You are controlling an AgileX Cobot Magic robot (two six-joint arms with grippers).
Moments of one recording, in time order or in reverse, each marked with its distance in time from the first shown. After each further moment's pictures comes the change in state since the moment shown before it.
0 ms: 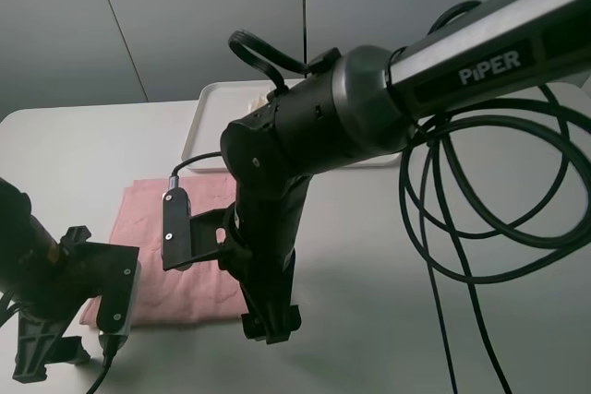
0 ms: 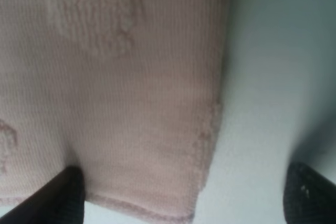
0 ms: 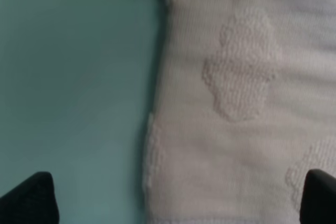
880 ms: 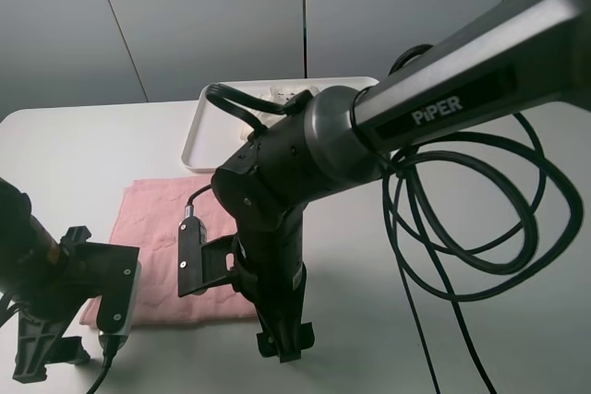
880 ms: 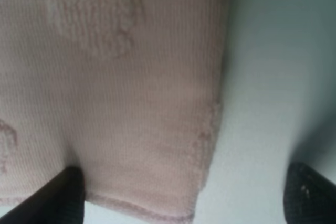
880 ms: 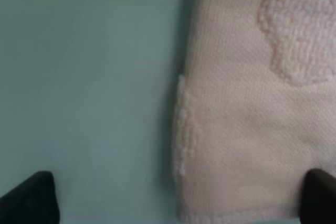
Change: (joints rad) left arm 0.000 0.000 0.000 0.000 0.000 0.000; right arm 0.029 0.065 0.000 -0.103 0.048 0.133
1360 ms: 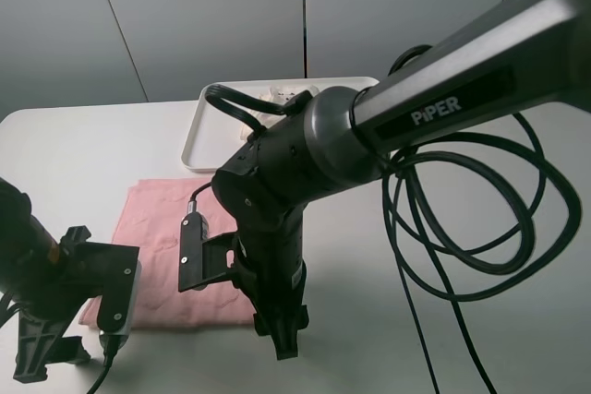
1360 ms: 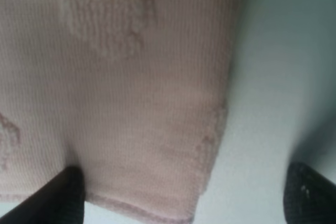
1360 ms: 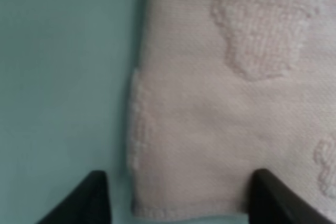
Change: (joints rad) left arm 0.000 0.000 0.000 0.000 0.000 -0.002; right arm 0.000 0.002 0.000 -0.019 -0.008 0.050
